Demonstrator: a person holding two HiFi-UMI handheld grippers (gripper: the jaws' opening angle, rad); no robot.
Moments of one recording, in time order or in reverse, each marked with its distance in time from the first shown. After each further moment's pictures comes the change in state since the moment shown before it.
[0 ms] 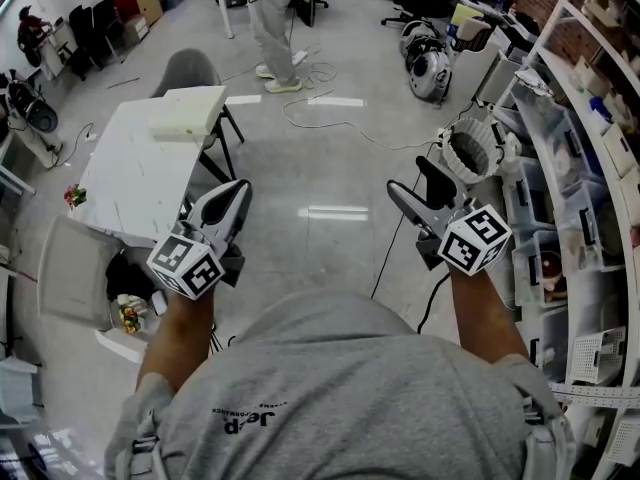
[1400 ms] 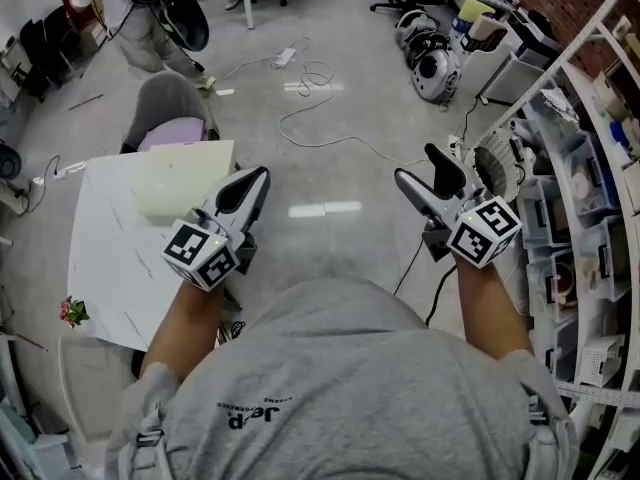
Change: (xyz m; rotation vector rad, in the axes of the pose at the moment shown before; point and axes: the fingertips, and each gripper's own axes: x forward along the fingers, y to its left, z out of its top) left arm 0.215 0.382 0.027 -0.033 0.027 -0.174; right arm 0.397 -0.144 0.003 0.028 0.048 -0.147
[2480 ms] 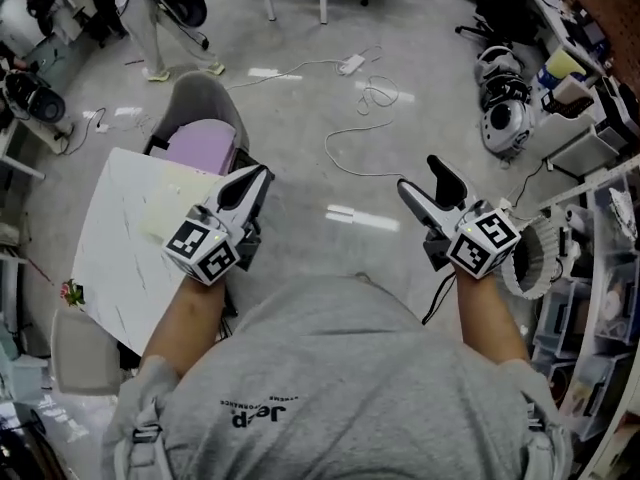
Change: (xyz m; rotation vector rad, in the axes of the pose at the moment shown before) left arm 0.166 0.145 -0.002 0.005 0.028 0.320; right arm 0.192 -0.204 -0.008 0.092 0.054 0.276
